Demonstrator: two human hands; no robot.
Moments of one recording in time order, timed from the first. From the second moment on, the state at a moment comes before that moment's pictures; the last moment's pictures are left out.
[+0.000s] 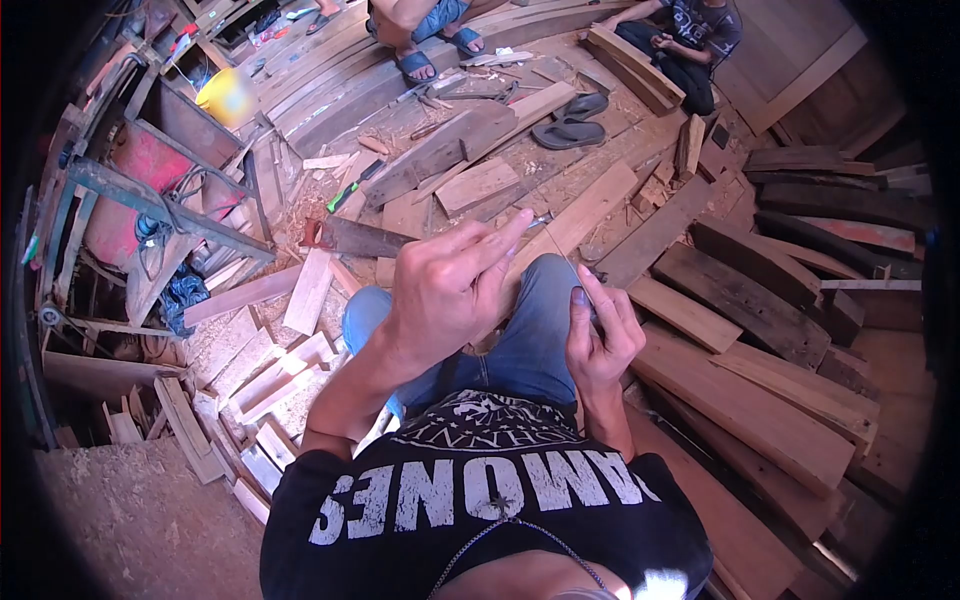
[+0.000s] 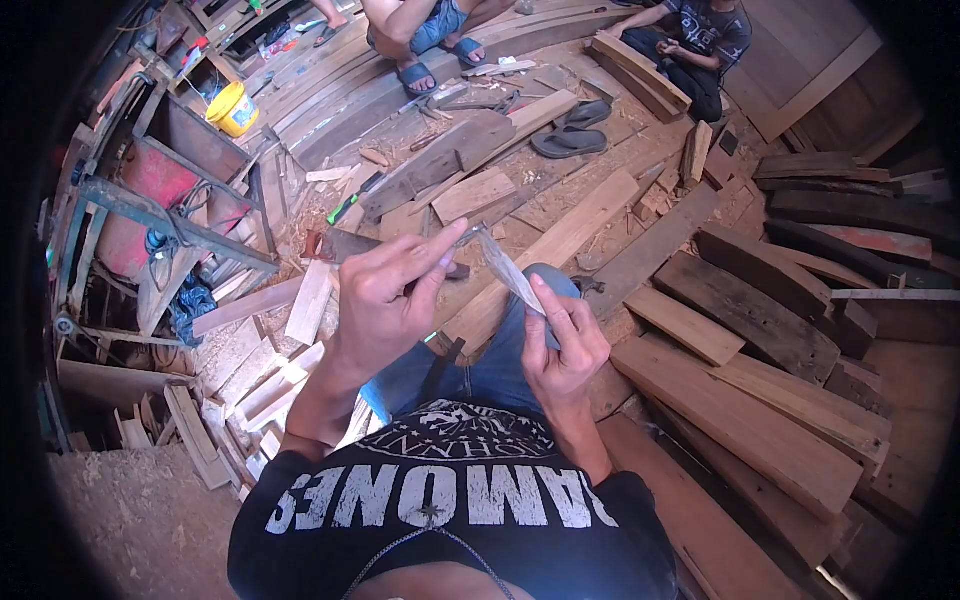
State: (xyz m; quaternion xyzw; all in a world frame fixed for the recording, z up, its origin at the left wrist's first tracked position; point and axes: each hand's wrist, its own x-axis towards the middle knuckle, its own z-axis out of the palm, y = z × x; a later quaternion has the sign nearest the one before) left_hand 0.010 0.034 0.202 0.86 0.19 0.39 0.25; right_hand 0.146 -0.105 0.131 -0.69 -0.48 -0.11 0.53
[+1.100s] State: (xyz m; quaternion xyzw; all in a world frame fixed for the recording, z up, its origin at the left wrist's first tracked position) left_hand 0.007 0.037 0.184 0.89 0.22 0.38 0.11; right_hand 0.143 -0.104 0.130 -0.73 -0.47 -0.08 0.49
